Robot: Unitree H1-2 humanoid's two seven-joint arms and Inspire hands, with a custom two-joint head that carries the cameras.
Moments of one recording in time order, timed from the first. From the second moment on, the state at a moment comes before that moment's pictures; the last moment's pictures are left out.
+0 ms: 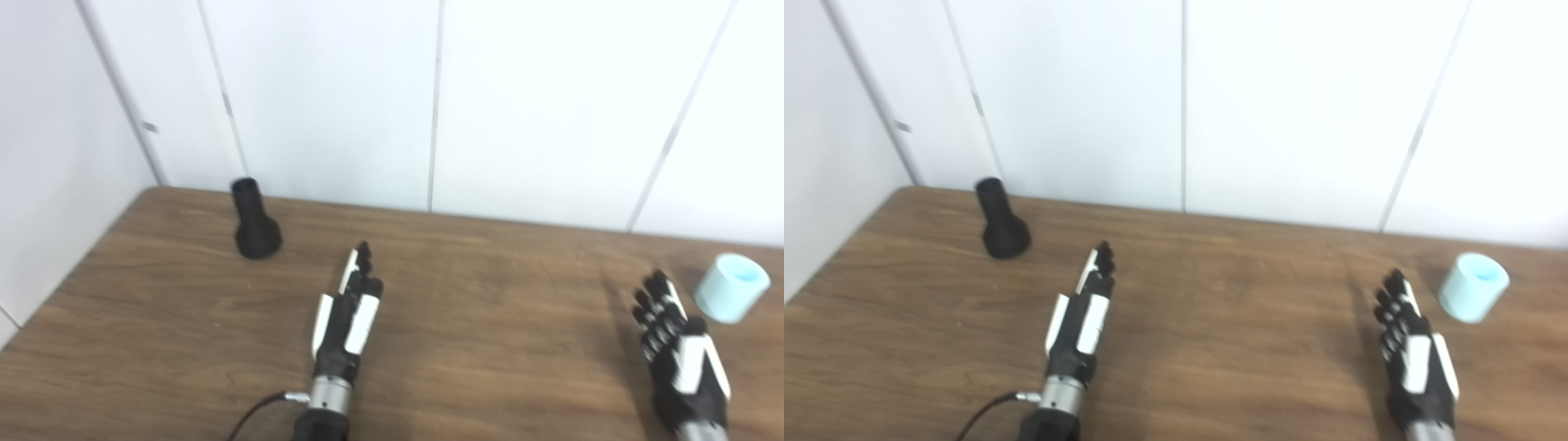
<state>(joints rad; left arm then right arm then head) -0.08 -0.10 -0.03 0.01 0.13 -0.15 0.12 -0.11 -0.13 -0.13 0.07 0.21 -0.08 0.10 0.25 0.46</state>
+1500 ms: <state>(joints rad) -0.26 0.26 0.25 0.32 0.36 -0.36 0.61 -0.14 -0.13 -0.13 0.13 0.19 -0.17 0.10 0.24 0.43</state>
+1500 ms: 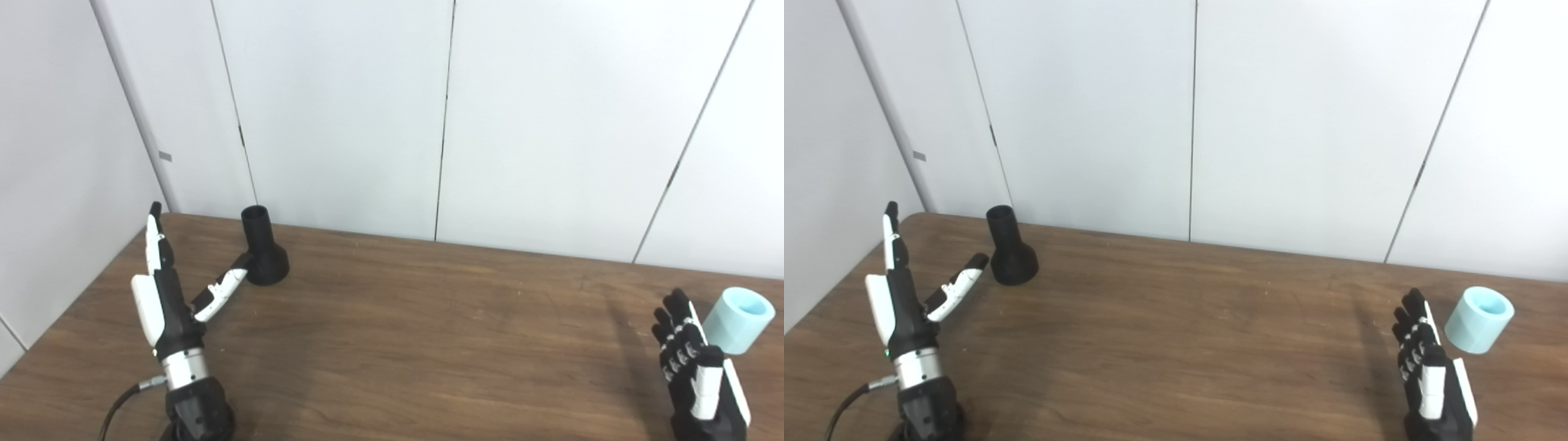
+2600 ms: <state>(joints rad) -0.42 0.43 0.20 0.59 0.11 -0.22 0.20 -0.14 -0.13 -0.14 0.13 0.19 -0.16 0.10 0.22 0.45</state>
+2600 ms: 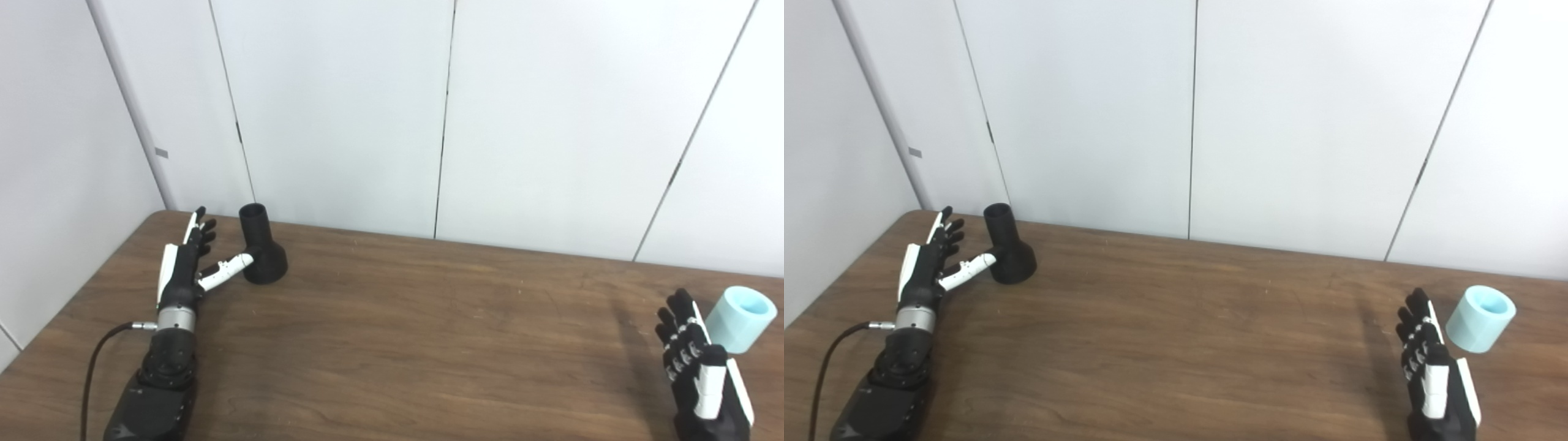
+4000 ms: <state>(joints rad) -0.56 0.42 0.14 0.85 0.16 -0.29 0.31 -0.14 -0.13 -0.14 0.11 0.18 -0.12 0.09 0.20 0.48</state>
